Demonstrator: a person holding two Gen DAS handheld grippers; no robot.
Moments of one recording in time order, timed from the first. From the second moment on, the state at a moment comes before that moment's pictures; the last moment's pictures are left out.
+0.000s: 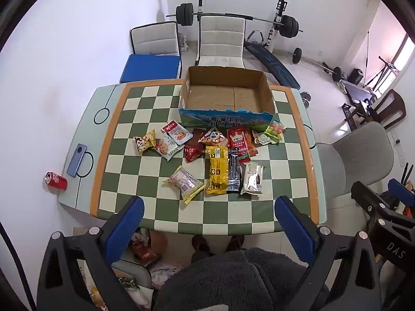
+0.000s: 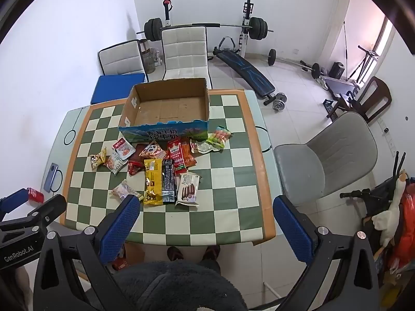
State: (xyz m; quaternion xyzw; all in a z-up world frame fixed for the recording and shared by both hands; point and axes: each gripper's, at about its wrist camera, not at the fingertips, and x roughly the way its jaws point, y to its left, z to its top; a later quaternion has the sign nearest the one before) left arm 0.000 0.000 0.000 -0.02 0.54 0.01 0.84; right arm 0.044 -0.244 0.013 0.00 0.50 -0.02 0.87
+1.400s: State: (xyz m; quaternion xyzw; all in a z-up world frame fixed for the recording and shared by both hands) left arm 0.002 -0.001 0.007 -0.03 0.54 0.01 0.84; right arm 0.044 -0.236 0.016 0.00 0.50 -0.01 0.87
